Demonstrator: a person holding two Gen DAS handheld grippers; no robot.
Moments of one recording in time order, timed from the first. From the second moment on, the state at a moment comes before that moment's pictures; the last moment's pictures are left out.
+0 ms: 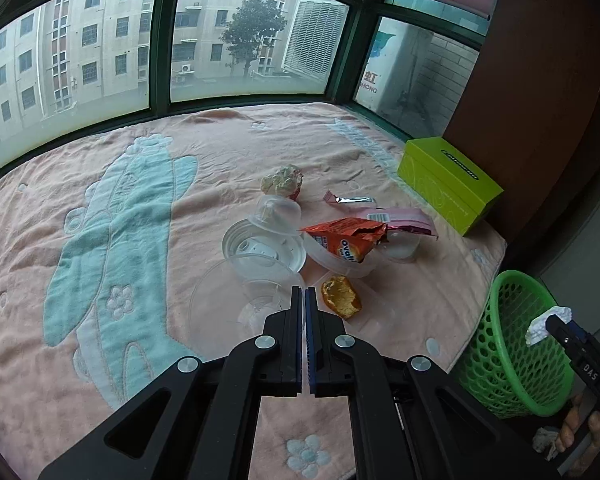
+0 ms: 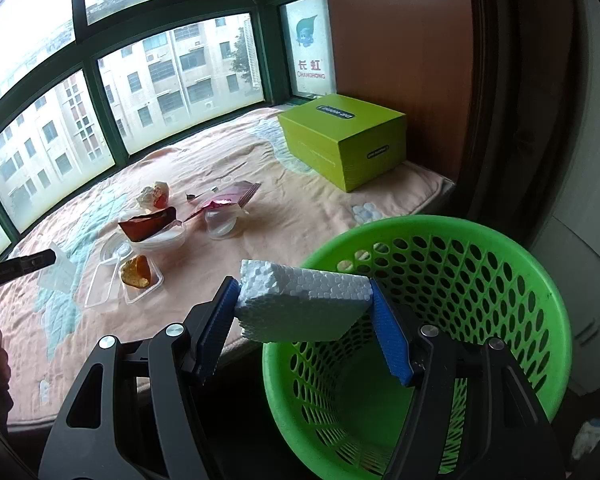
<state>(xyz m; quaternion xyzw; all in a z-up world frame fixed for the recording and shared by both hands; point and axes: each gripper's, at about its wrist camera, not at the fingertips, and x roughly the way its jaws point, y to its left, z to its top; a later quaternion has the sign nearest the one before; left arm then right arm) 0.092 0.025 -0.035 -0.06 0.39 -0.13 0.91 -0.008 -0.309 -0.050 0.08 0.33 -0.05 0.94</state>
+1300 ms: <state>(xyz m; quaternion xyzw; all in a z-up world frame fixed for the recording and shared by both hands) 0.046 -0.269 -0.022 0.03 0.42 -0.44 0.79 -0.098 -0.423 -0.050 0.14 0.30 -0.18 0.93</state>
